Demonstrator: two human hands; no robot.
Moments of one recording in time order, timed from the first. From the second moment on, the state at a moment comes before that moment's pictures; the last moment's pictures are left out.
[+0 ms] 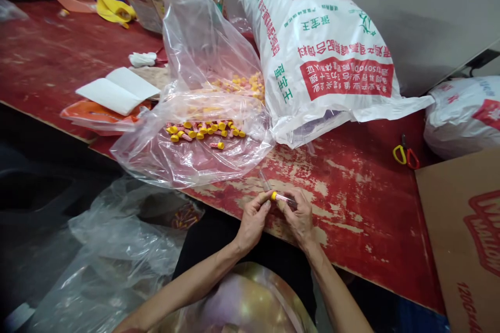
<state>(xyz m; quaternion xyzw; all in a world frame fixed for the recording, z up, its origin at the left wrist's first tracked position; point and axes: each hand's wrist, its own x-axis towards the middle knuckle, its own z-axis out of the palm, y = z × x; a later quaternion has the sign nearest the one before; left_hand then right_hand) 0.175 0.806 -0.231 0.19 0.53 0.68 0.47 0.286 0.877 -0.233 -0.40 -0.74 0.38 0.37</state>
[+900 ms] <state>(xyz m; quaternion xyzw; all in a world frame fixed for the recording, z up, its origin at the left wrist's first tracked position) 0.105 0.765 -0.246 0.39 0.74 0.54 0.06 0.326 0.912 -0.215 -0.30 -0.91 0.27 0.05</state>
